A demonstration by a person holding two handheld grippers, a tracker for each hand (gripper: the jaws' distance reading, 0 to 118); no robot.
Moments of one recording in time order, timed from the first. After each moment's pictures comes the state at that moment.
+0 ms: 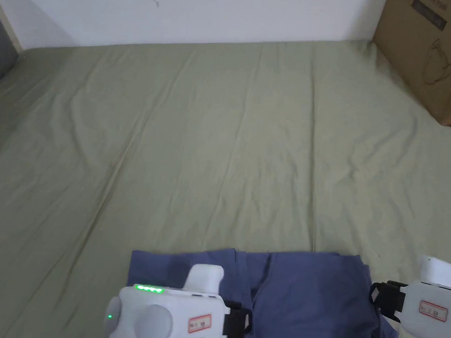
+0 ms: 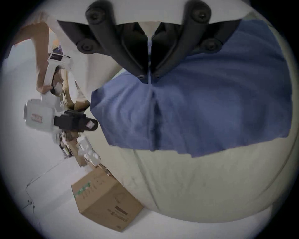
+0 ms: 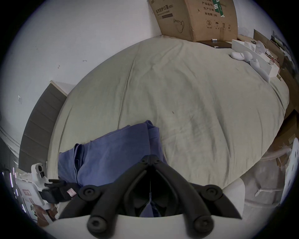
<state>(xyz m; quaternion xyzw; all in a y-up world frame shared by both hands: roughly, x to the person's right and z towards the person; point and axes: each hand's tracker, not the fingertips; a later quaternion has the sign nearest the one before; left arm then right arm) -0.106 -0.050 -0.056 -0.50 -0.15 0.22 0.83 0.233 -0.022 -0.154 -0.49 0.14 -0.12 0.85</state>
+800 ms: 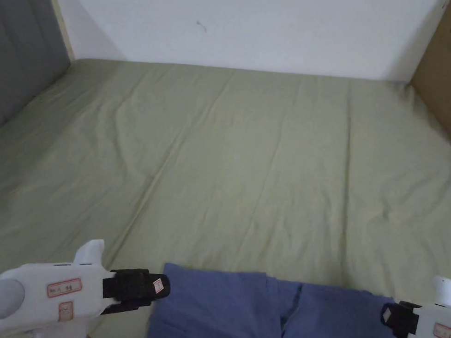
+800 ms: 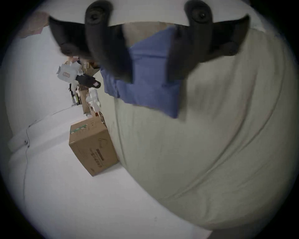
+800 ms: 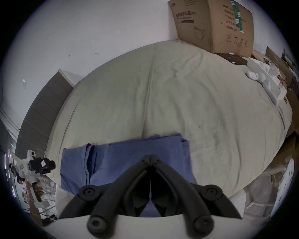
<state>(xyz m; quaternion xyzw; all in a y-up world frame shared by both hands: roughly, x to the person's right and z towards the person) -0.313 -0.025 0.026 -0.38 -0.05 0.42 0.82 0.181 0.001 -0.164 -0.48 0.17 -0.07 0.86</state>
